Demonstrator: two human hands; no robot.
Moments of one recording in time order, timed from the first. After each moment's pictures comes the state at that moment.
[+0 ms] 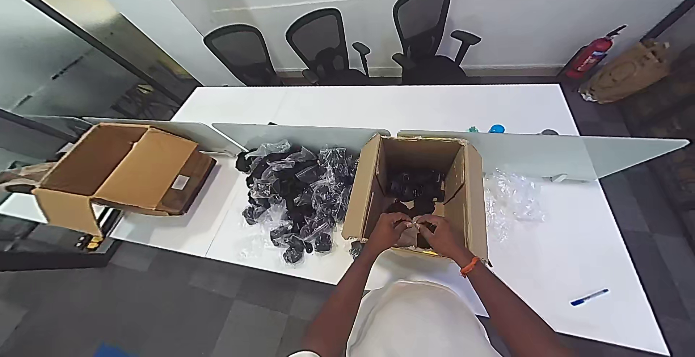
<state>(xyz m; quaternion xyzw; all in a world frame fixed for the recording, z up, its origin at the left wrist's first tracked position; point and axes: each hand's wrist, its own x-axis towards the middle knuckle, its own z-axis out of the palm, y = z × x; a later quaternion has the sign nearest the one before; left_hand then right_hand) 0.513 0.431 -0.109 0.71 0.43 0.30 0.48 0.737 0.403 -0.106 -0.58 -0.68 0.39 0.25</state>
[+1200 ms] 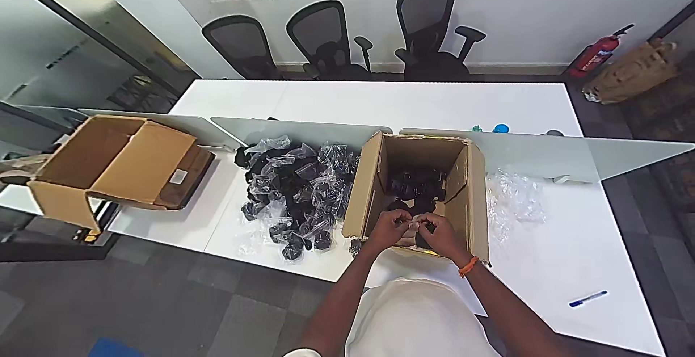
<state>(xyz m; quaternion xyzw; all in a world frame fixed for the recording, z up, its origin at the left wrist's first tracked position) 0.514 0.432 -0.107 0.69 0.43 0.32 0.49 0.730 0.405 -0.113 -0.54 -0.67 0.40 0.32</state>
